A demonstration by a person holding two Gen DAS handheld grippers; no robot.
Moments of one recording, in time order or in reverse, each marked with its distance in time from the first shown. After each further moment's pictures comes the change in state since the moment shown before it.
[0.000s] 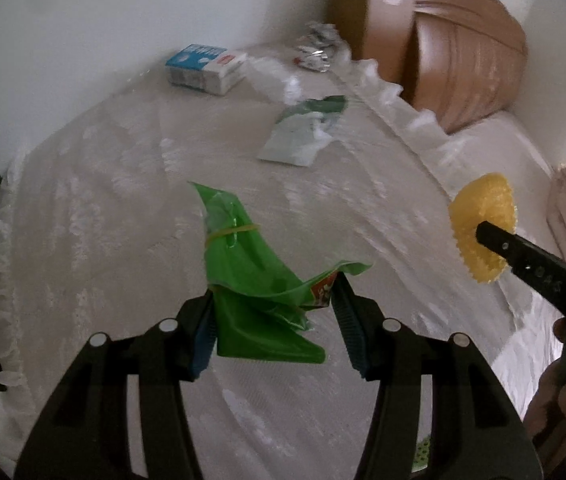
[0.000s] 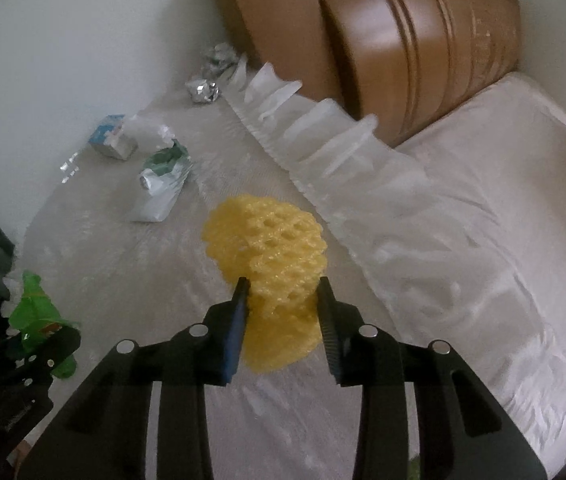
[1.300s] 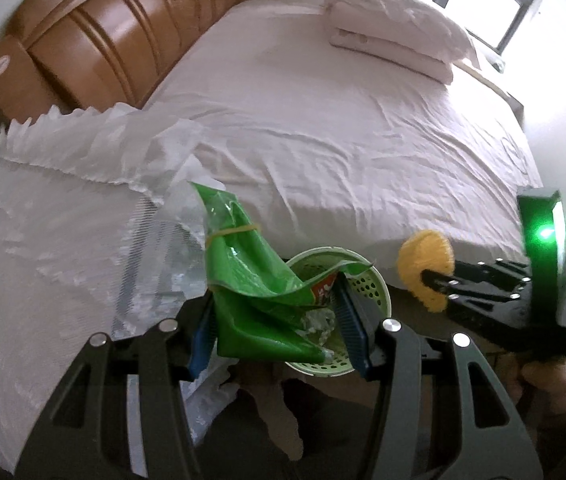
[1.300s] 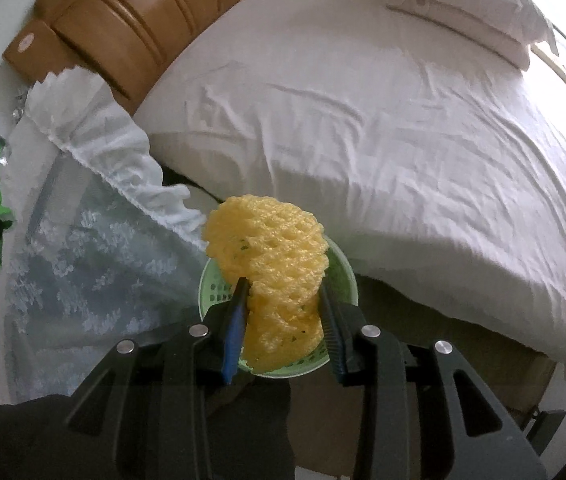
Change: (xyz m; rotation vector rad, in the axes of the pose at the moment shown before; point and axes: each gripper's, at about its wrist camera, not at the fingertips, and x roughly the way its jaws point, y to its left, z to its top) left arm -0.063 -0.285 -0.189 0.787 0.088 -0.373; right arm -0.132 -0.261 -0.316 0.490 0.124 -0.242
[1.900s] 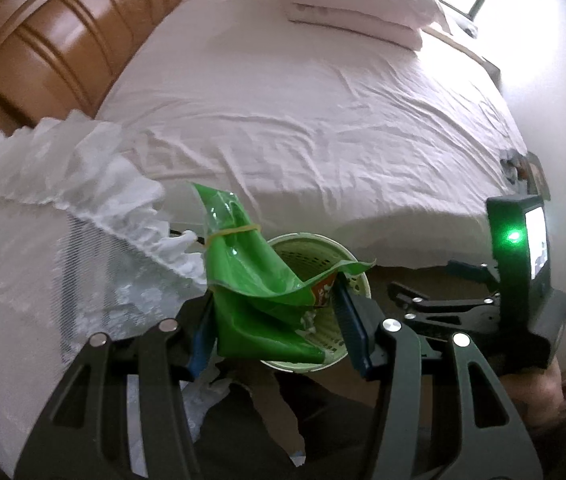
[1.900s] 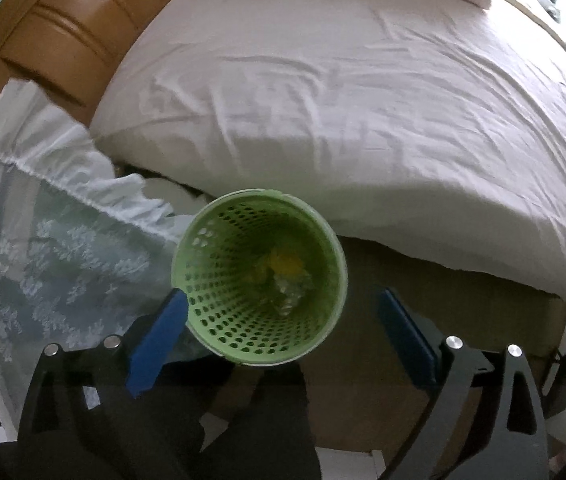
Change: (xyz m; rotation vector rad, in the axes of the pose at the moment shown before) left arm 0.037 -0.050 0.008 0.119 0.073 -0.063; right arm 0.026 -0.044 -0.028 0.193 0.043 -0.069
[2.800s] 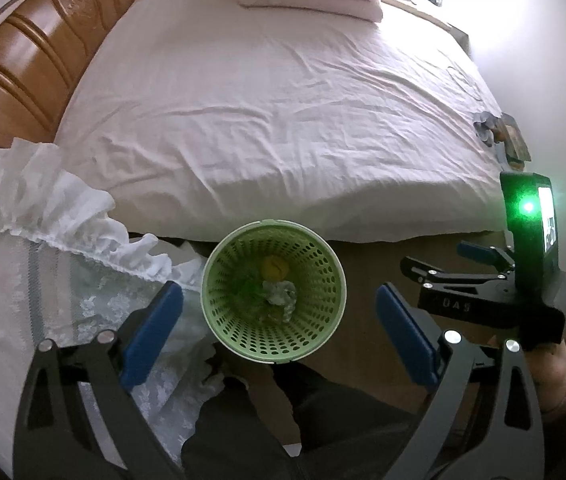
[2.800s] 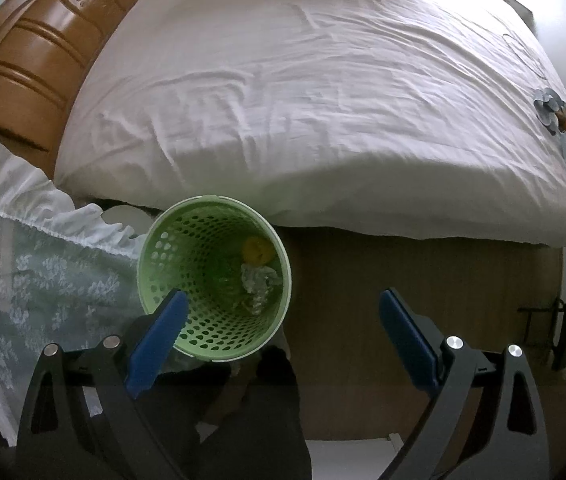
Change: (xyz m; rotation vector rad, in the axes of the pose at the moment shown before) left arm 0.012 -0.039 0.002 0.107 0.053 -0.055; right arm -0.016 -0.057 -0.017 0.154 -0.021 -0.030
